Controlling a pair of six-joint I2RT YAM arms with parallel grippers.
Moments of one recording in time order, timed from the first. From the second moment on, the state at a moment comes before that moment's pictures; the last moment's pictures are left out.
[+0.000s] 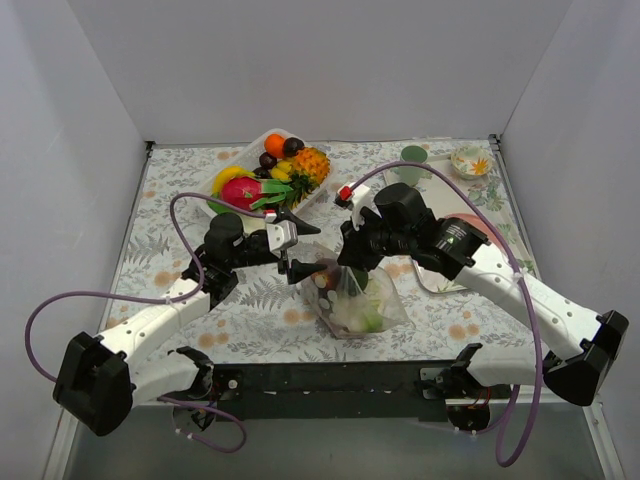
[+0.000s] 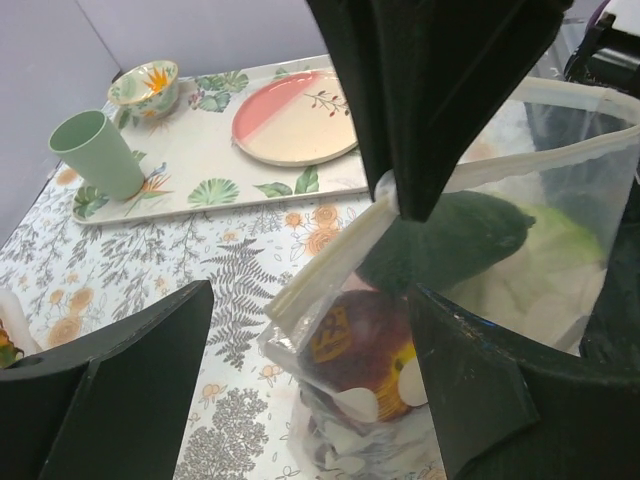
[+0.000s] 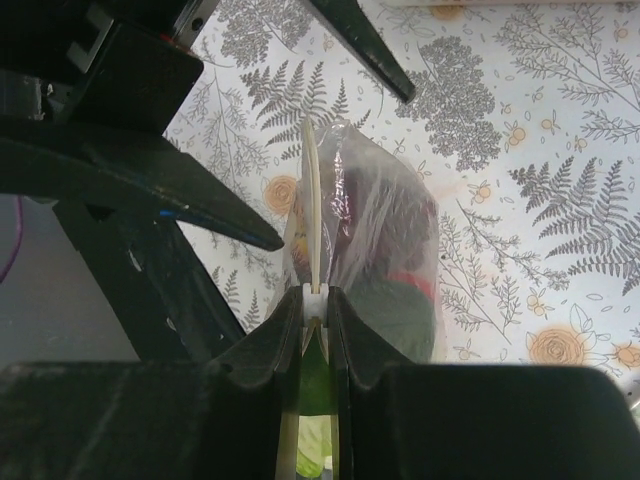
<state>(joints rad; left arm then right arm) -0.56 1.09 0.66 0.38 0.83 0.25 0.87 1.23 1.28 -0.69 -0.25 0.10</state>
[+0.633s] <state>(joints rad) -0.56 1.16 0.68 0.37 0.91 0.19 0.87 1.18 1.23 -0.69 -0.27 0.11</state>
